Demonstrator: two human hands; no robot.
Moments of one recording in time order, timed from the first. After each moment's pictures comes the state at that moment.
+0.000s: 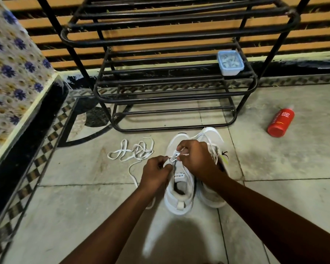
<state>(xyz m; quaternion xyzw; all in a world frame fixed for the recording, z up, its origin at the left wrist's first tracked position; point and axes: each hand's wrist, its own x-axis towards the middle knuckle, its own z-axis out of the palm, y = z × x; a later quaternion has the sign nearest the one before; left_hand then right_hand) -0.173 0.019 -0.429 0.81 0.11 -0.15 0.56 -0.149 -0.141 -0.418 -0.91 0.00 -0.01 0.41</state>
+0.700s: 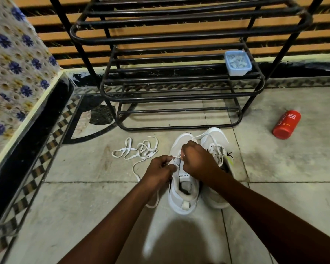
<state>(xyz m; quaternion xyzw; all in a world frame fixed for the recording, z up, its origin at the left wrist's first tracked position) -0.171 0.026 -0.431 0.72 0.13 -0.22 0.65 -0.150 -0.133 -0.415 -0.97 -0.10 0.06 0.22</state>
